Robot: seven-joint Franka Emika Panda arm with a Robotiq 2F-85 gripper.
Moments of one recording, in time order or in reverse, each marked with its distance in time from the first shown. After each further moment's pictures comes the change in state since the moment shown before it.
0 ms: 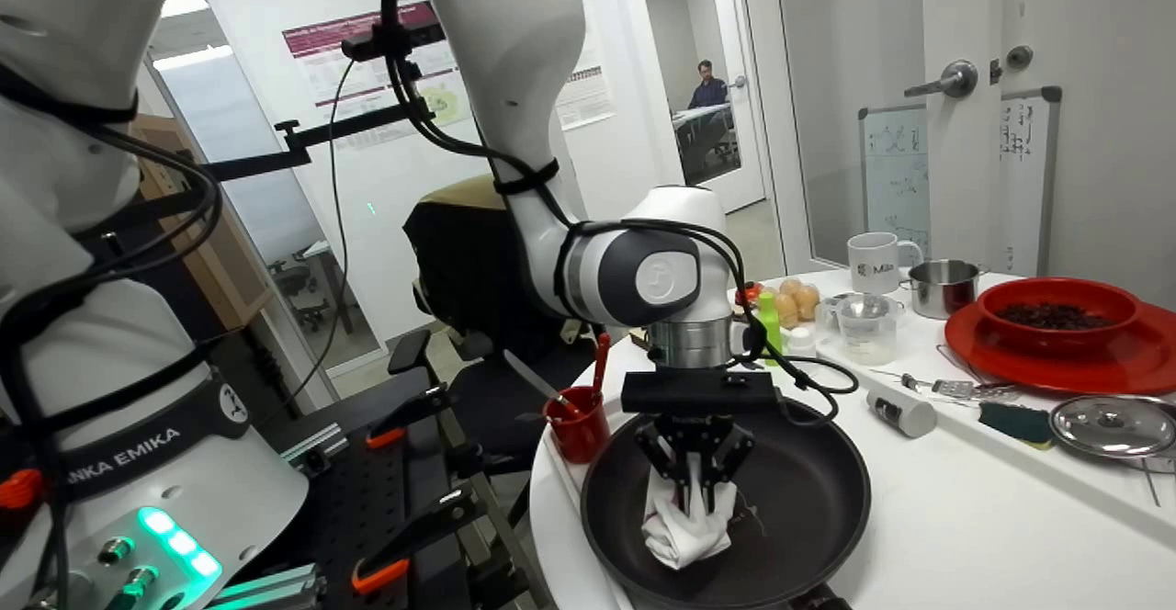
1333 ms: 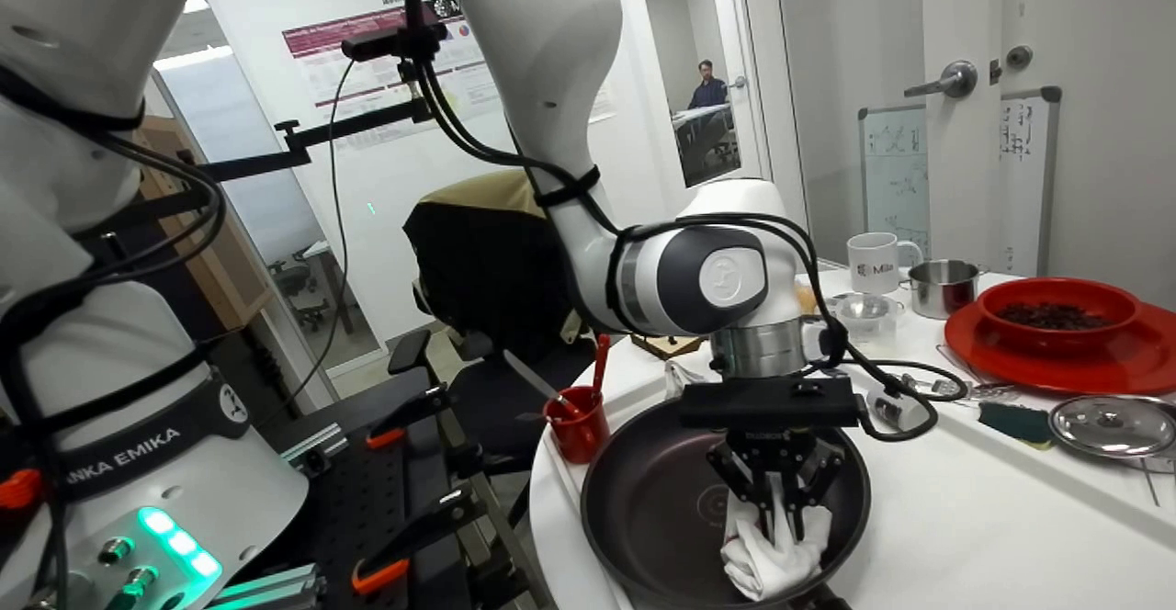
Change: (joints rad) arm -0.007 0.062 -0.095 0.142 -0.052 0.008 0.126
